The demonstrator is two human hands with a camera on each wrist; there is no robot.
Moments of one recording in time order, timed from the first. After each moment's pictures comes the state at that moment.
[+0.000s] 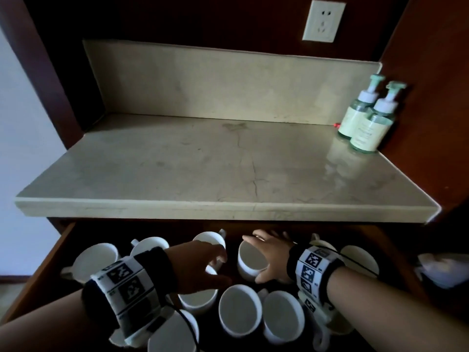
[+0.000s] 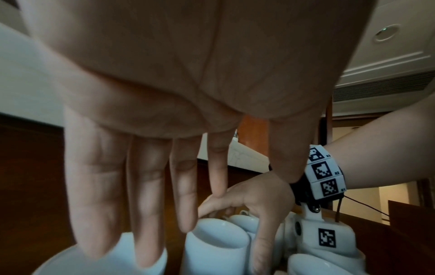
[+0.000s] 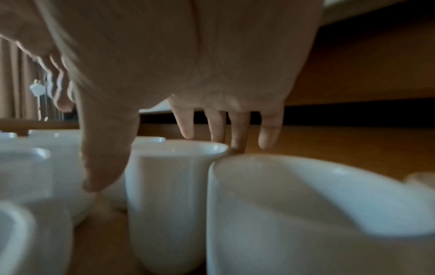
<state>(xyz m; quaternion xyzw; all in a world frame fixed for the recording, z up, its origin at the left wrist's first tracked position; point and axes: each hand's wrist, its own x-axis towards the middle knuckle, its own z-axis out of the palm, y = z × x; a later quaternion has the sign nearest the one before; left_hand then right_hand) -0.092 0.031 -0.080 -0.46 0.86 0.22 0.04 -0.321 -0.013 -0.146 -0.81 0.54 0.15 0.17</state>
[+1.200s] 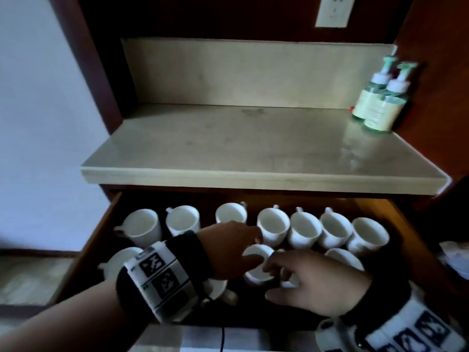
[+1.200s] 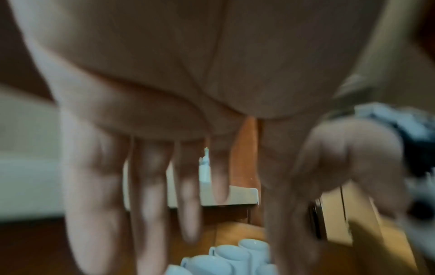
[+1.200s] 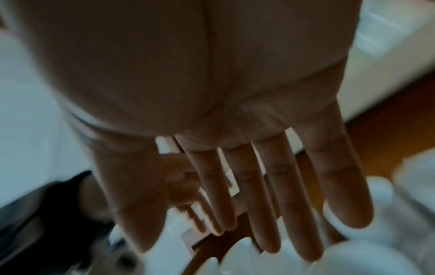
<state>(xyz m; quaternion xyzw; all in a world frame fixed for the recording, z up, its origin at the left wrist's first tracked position) -0.105 0.114 -0.045 -0.43 0.88 0.19 -0.01 -0.298 0.152 -0.051 -0.84 0.48 -0.02 0.25</state>
